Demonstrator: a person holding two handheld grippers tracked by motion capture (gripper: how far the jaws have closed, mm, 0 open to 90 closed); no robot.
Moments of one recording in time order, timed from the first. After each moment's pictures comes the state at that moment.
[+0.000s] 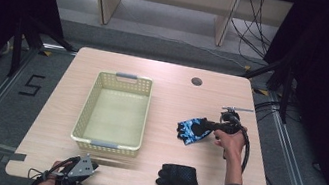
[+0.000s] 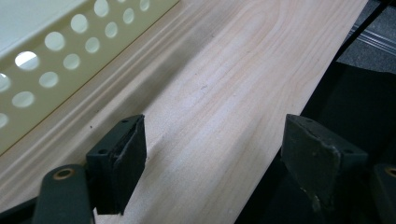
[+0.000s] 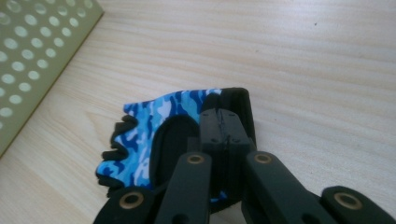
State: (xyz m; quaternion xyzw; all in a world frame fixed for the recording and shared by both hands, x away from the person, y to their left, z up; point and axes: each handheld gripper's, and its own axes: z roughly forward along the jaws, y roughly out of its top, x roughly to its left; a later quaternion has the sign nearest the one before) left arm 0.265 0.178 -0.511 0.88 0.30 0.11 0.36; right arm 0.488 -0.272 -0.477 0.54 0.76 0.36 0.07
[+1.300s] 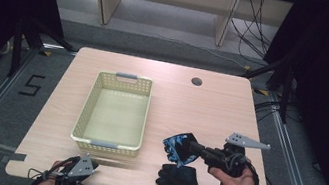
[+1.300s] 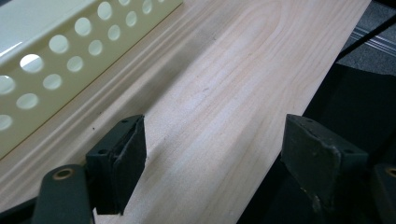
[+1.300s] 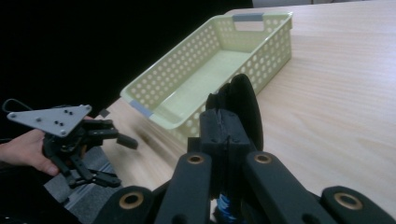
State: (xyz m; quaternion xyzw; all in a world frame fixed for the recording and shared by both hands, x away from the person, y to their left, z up) left arm 0.266 0.178 -0.510 0.88 0.30 0.11 0.36; right arm 0.323 -0.231 -0.393 0.39 0.74 0.55 0.02
